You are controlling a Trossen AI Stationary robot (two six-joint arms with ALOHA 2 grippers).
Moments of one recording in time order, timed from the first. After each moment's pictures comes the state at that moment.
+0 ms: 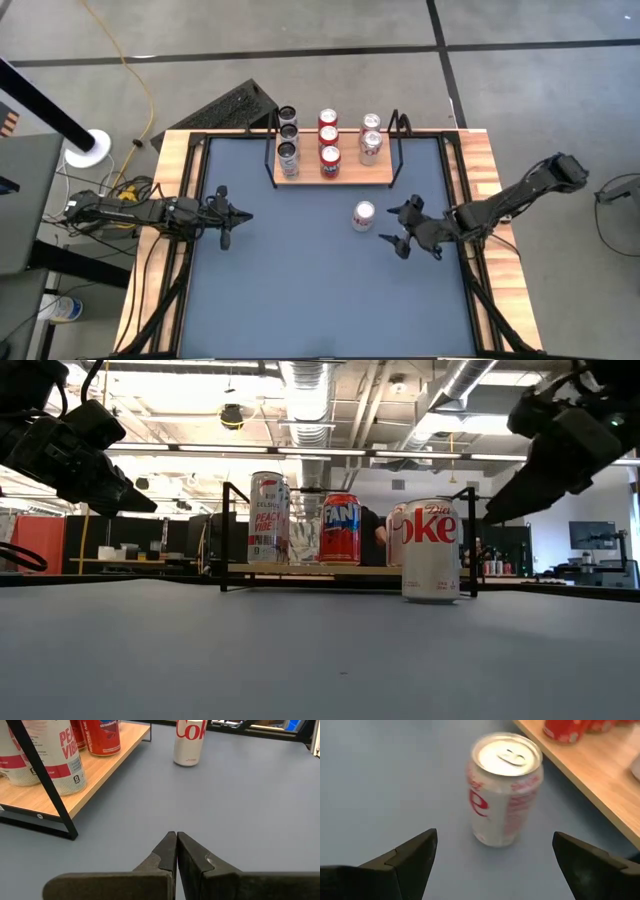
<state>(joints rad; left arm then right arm) -0.10 0.20 0.08 -0.17 -0.27 -0.18 0.38 0.95 0.39 -0.14 0.60 0.49</state>
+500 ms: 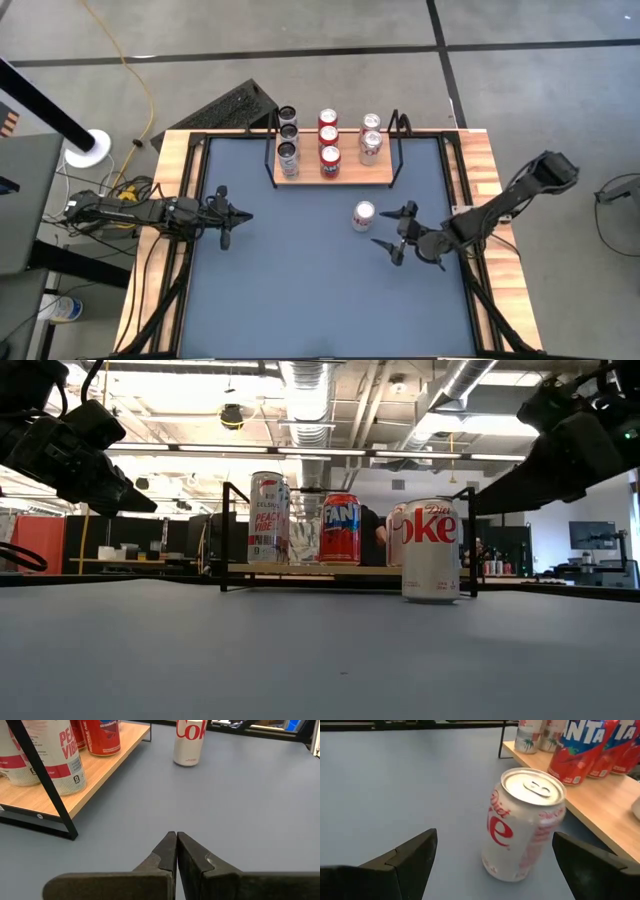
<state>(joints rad) -0.10 0.20 0.08 -0.17 -0.27 -0.18 0.48 1.12 0.29 0.31 0.79 0.34</state>
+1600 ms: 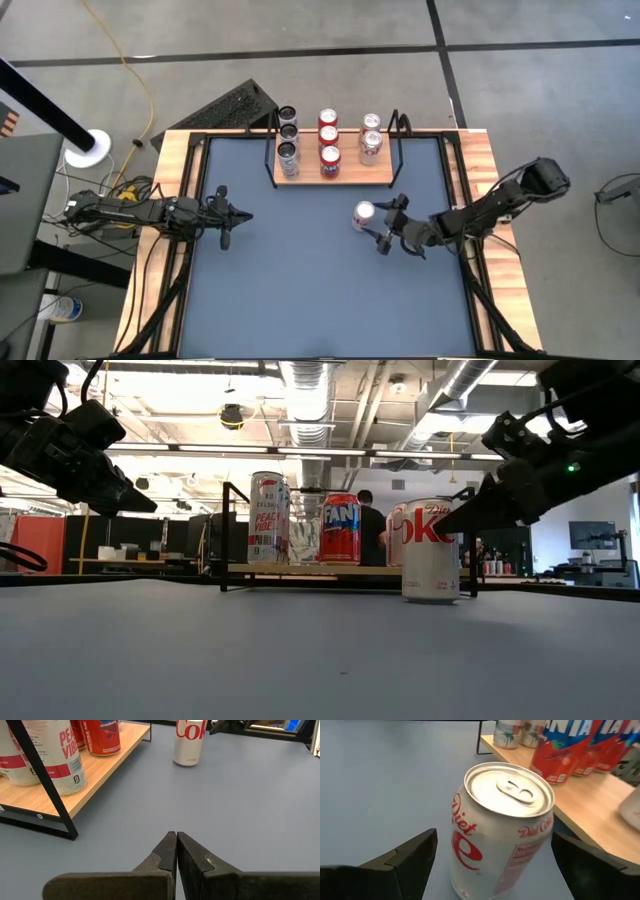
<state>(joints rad) -0.10 0.20 0.08 -0.17 -0.27 -0.18 0.30 1.32 0.29 0.54 0.72 0.23</state>
